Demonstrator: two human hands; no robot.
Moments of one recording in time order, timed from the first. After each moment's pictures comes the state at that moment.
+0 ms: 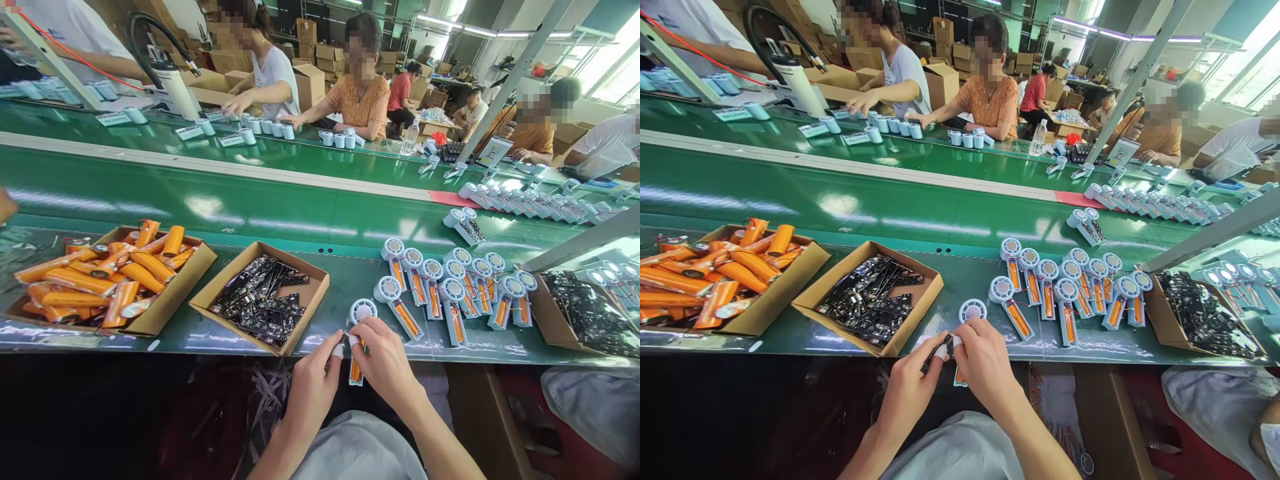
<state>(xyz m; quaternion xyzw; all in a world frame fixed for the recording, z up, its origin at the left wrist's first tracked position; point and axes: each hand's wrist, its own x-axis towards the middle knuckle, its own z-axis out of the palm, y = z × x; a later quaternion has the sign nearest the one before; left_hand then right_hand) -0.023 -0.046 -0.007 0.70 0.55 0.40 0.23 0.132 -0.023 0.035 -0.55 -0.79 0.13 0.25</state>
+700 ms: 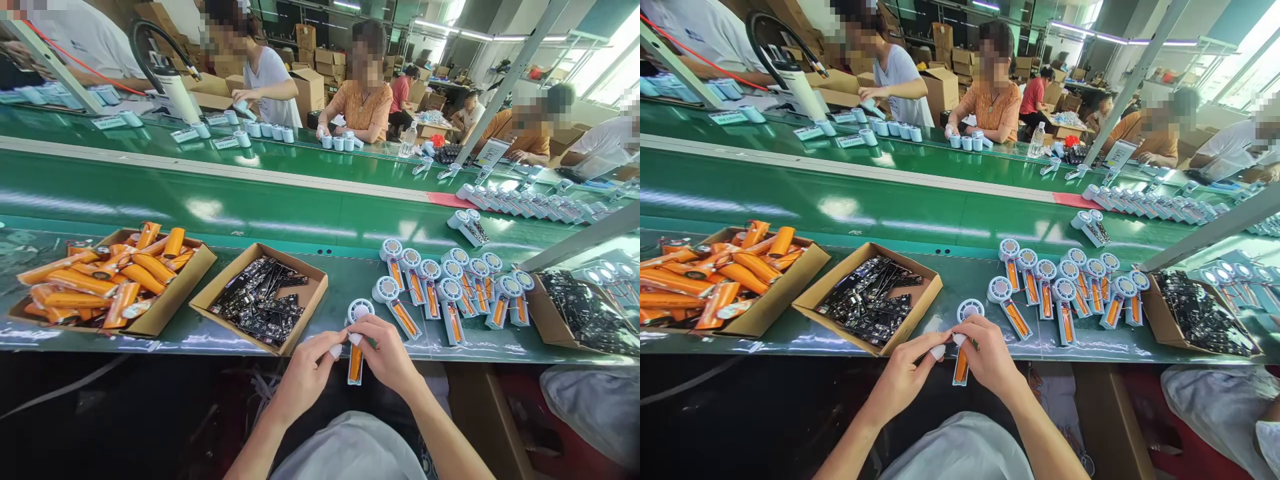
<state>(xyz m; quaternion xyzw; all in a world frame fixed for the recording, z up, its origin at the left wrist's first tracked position) -0.039 -0.023 0.008 0.70 0.44 0.40 0.39 0.146 -0.014 0.034 -0.48 -0.73 0.35 0.35</state>
